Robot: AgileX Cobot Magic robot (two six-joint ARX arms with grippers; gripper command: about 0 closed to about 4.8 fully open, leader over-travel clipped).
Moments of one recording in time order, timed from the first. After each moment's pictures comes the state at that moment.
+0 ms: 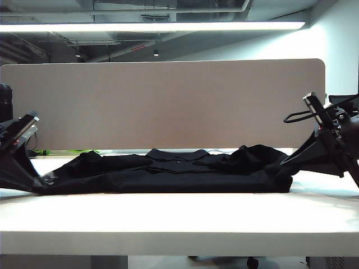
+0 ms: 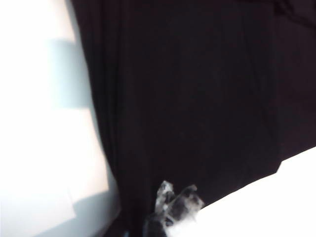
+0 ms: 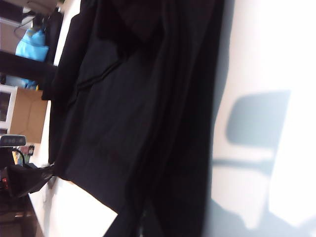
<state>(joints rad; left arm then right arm) 0.11 1.71 0.80 -0.18 0.73 -0.12 -0.02 1.72 0.62 0.48 -0.77 0.64</state>
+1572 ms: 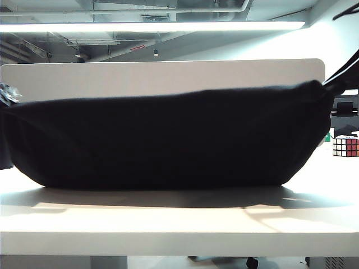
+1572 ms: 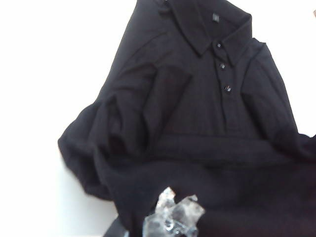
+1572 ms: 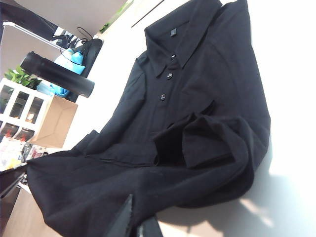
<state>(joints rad) 0.12 1.03 0.66 -0.32 0.56 -0.20 -0.07 0.96 0.48 0.05 -0.70 0.61</state>
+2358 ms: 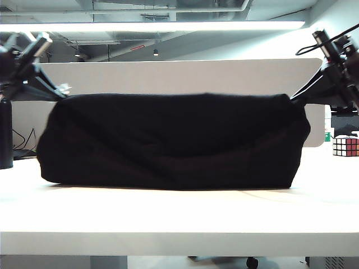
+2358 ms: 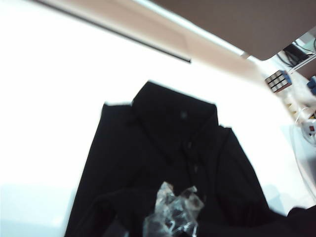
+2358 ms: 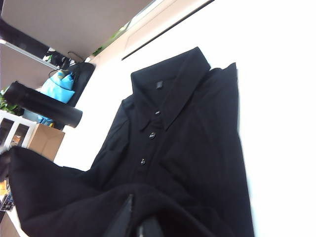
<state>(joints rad) 0.08 1.53 0.95 0.15 0.64 -0.38 -0.07 1.48 0.77 0.32 -0.70 0.59</state>
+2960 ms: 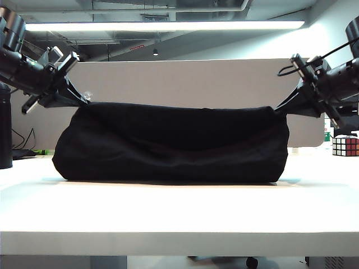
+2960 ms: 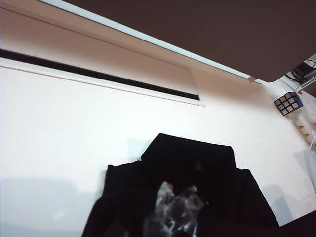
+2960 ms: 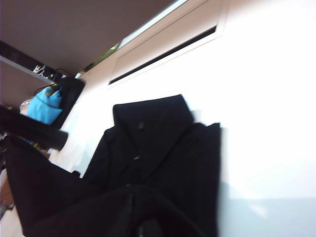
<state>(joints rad) 0.05 1.86 1.31 0.16 0.62 -0.38 -0.06 1.81 1.09 0.35 -0.69 0.58</state>
